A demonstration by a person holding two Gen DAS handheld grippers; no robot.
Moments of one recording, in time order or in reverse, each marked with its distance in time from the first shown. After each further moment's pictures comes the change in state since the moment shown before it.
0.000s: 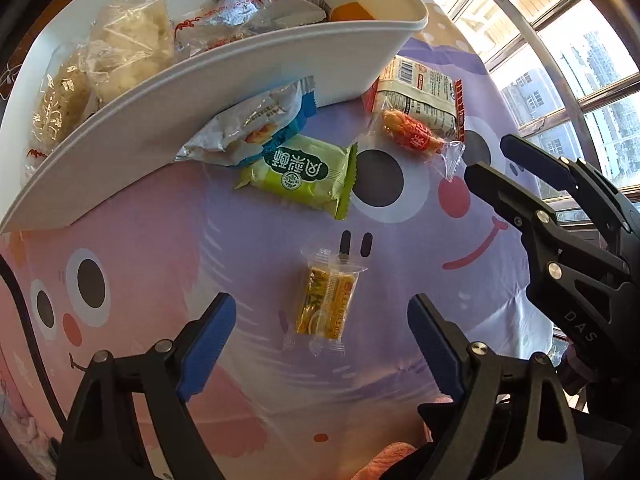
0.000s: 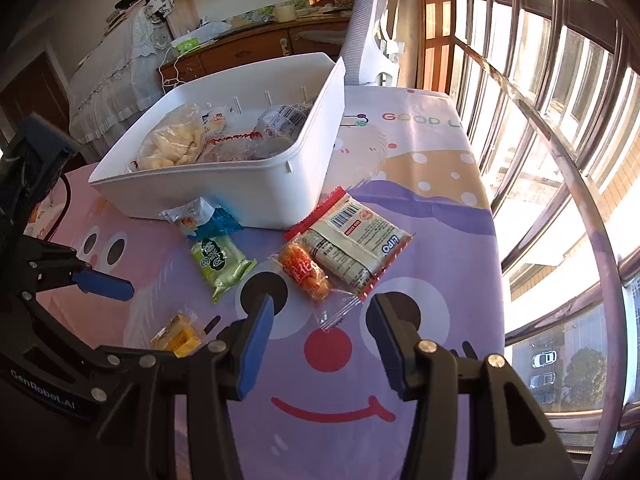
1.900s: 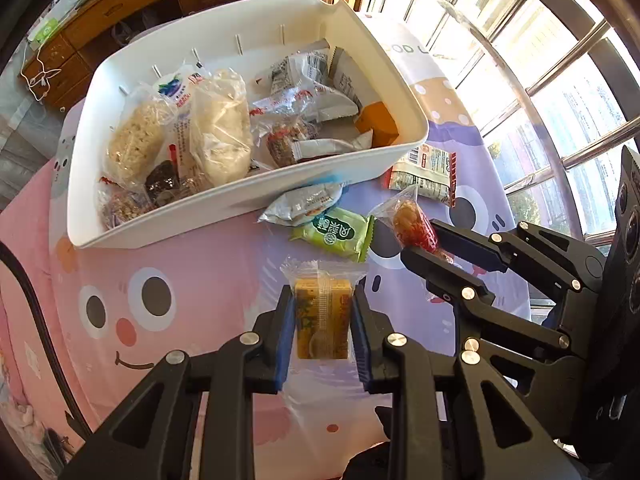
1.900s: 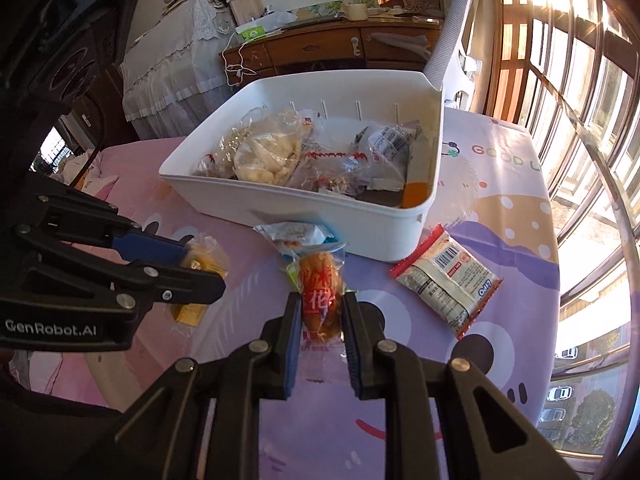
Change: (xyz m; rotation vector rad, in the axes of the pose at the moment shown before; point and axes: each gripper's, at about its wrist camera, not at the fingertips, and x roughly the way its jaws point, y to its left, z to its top) left arm -0.096 0.016 0.009 -0.062 -0.164 0.039; right arm -0.013 0.053 0.031 -0.126 0.016 0.179
